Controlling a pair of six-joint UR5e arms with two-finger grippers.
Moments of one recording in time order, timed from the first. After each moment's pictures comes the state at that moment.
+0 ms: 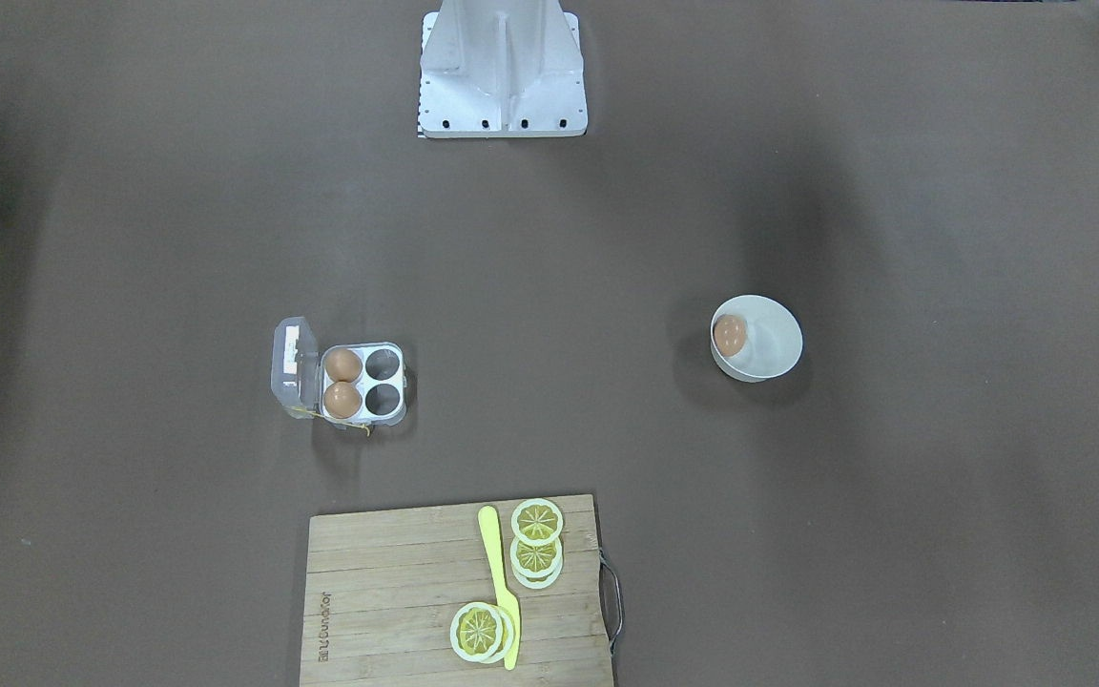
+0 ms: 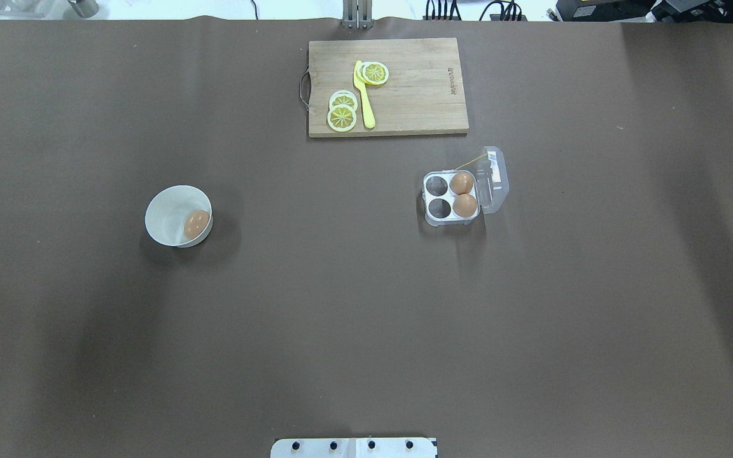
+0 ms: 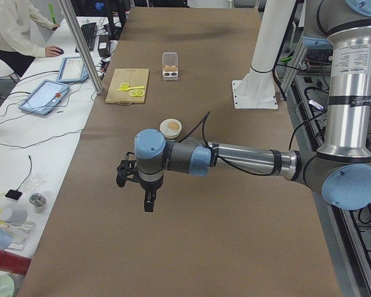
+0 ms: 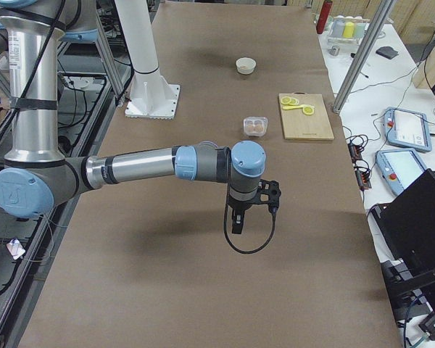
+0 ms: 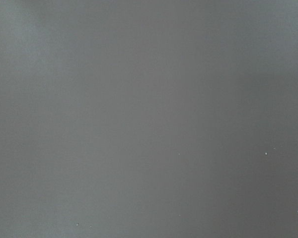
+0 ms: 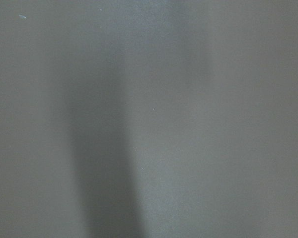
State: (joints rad) left arm -1.57 -1.56 -1.70 -1.62 -2.31 -0.10; right arm 1.58 -1.63 1.83 -1.78 2.37 0.02
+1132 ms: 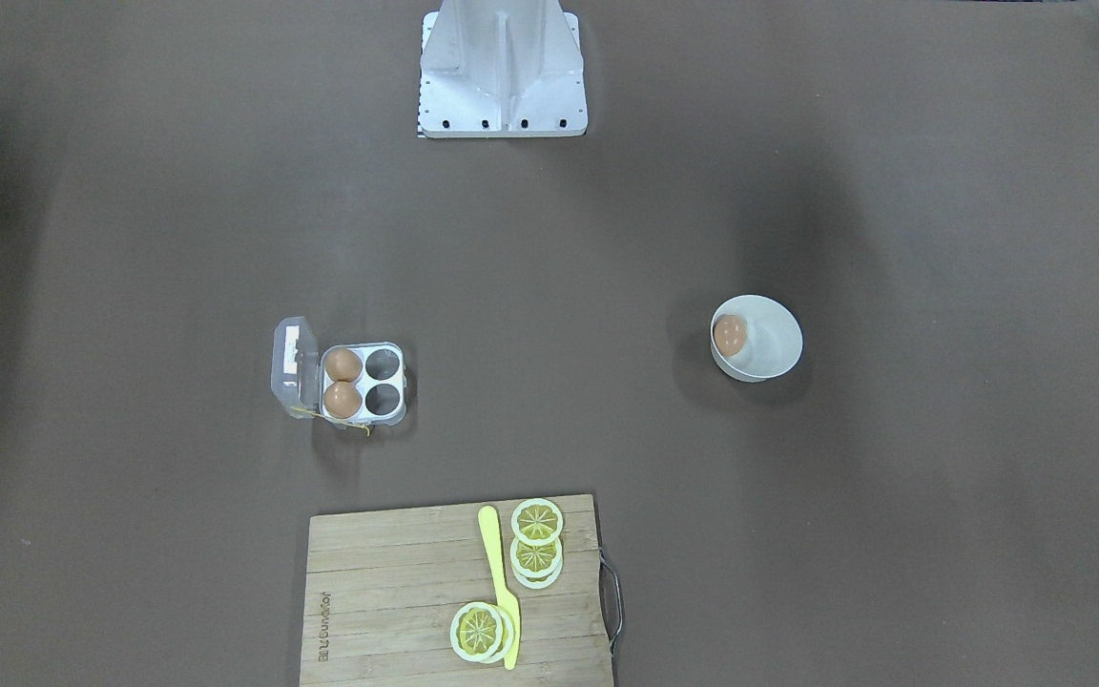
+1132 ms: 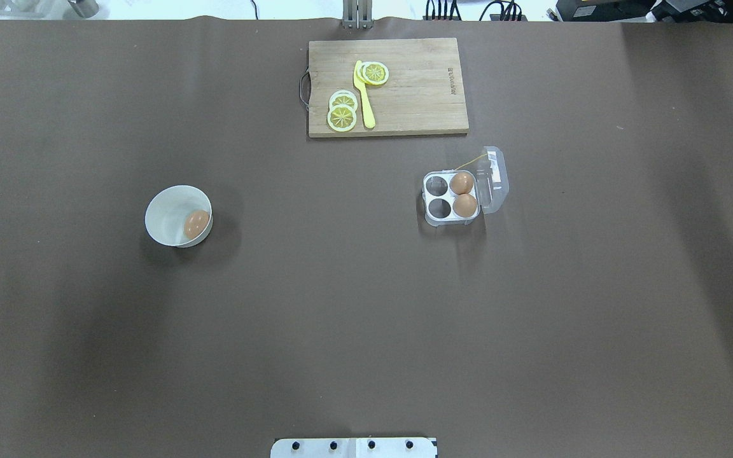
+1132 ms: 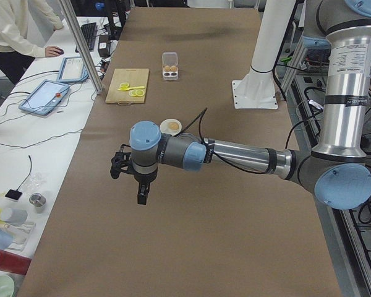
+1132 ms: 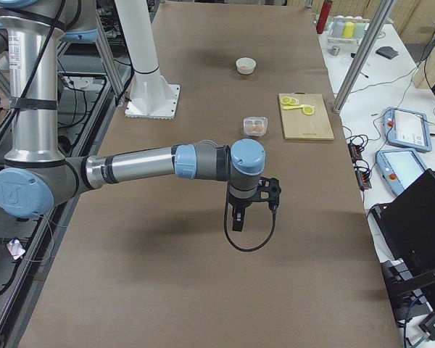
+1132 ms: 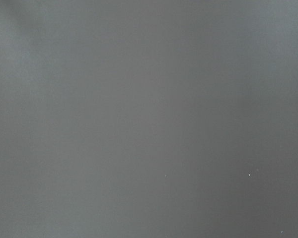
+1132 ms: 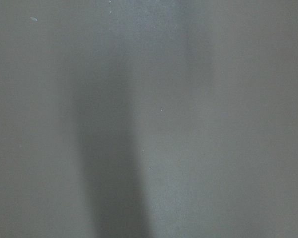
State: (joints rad) left arm -1.56 -1.60 -1.70 -1.66 -2.31 -0.15; right arm 1.58 -1.63 1.83 -1.79 2.39 0.02
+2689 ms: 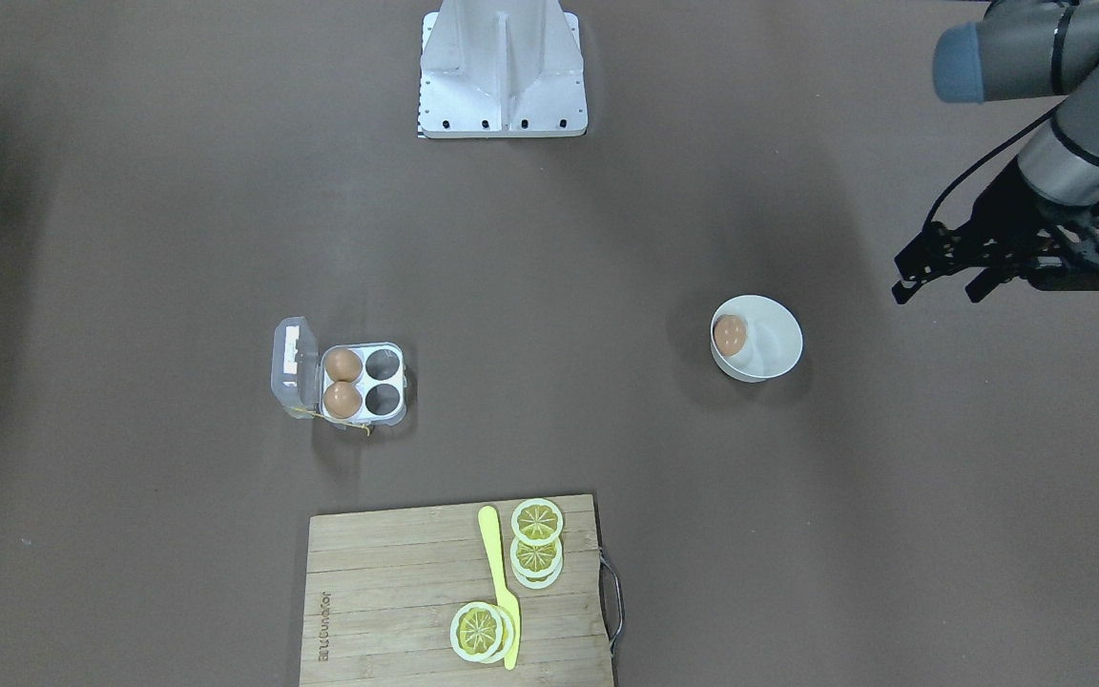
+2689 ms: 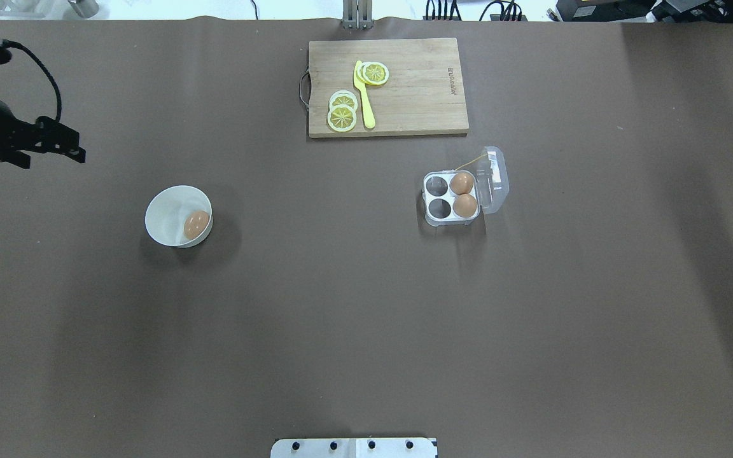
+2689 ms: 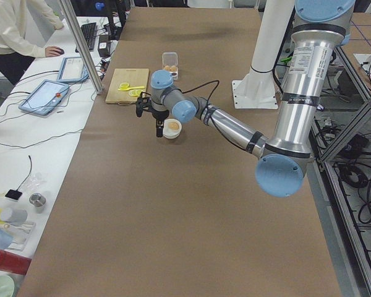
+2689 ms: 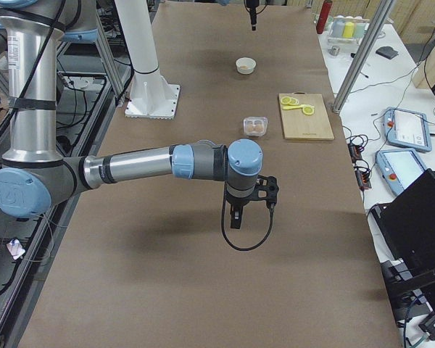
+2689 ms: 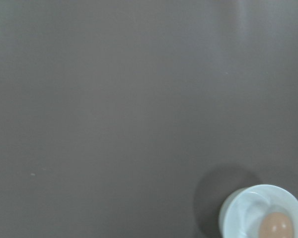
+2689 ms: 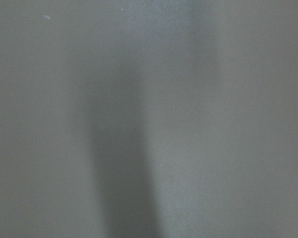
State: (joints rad) left arm -1.02 -1.75 -1.89 -1.79 -2.20 -0.91; right arm 1.58 -1.65 1.85 -1.78 2.42 0.02
